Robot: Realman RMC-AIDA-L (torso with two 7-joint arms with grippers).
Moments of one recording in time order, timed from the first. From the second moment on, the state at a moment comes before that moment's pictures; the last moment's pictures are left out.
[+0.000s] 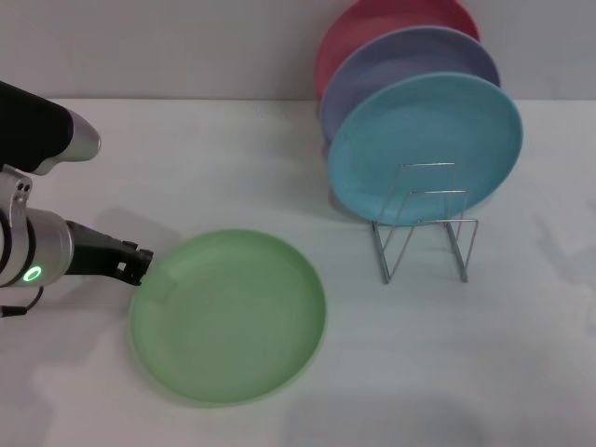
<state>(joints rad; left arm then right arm) -0.27 -2.07 1.61 1.53 -0.46 -1.11 0.36 0.16 2.09 1.66 0.33 -0.13 1.78 -2.86</state>
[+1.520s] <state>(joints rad) -0.37 -2.07 1.61 1.35 -0.45 -1.14 0.34 0.16 2.09 1.66 0.32 -0.13 1.78 -2.86</state>
